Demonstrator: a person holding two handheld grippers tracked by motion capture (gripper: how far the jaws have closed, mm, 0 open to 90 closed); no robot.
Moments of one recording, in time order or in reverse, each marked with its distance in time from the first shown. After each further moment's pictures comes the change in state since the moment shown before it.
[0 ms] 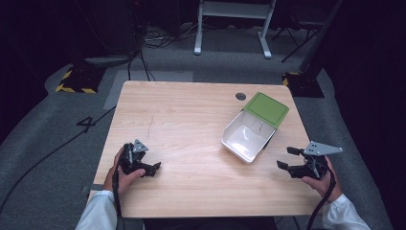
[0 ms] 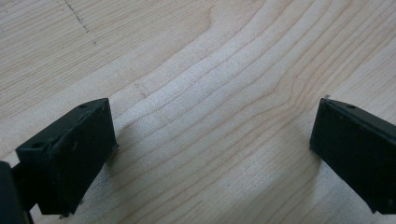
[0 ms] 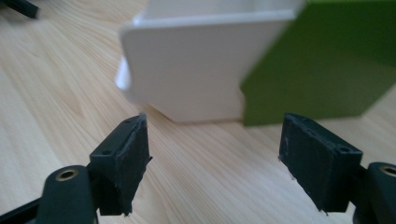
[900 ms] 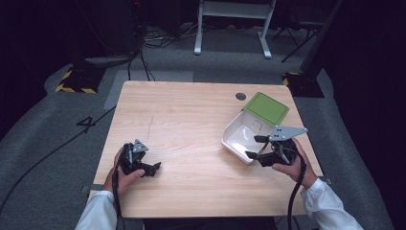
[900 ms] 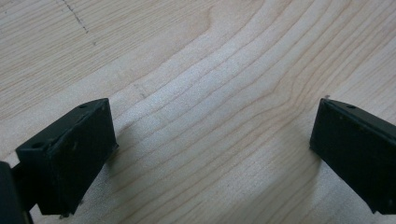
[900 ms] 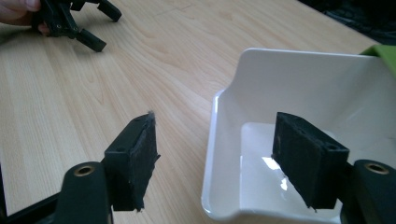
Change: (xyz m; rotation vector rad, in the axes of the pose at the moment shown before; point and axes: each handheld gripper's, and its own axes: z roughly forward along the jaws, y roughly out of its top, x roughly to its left) left arm 0.000 0.000 0.000 -0.001 -0.002 0.002; right arm 0.059 0.095 0.048 0.035 0.135 -0.122
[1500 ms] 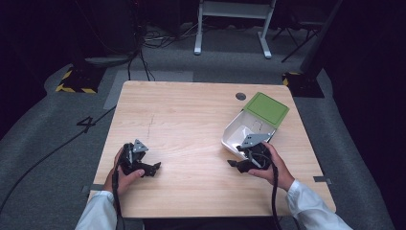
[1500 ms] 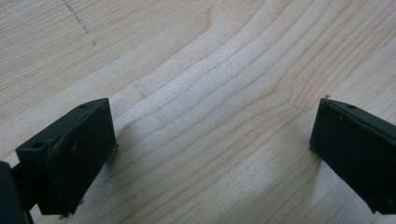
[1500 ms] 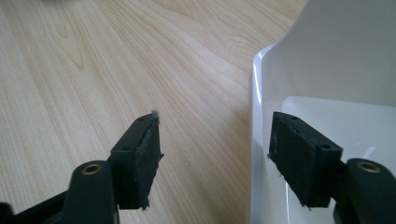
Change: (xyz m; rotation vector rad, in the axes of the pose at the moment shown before) left arm 0.000 0.000 0.000 0.000 0.000 0.001; right arm 0.023 -0.009 0.071 0.187 -0.009 -0.002
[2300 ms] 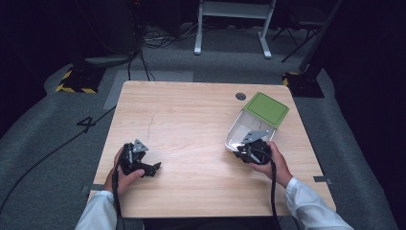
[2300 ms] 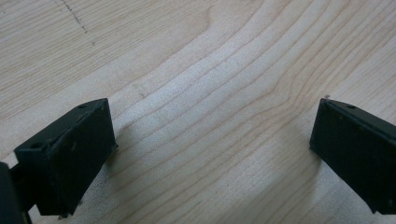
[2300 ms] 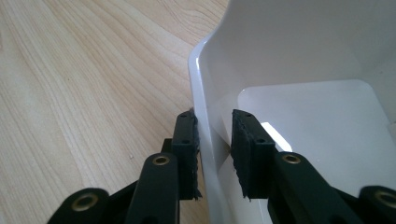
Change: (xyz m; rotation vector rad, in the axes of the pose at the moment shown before) left arm 0.000 0.000 0.000 0.001 -0.003 -0.002; right arm -0.023 -0.009 0.016 0.052 -0.094 0.020
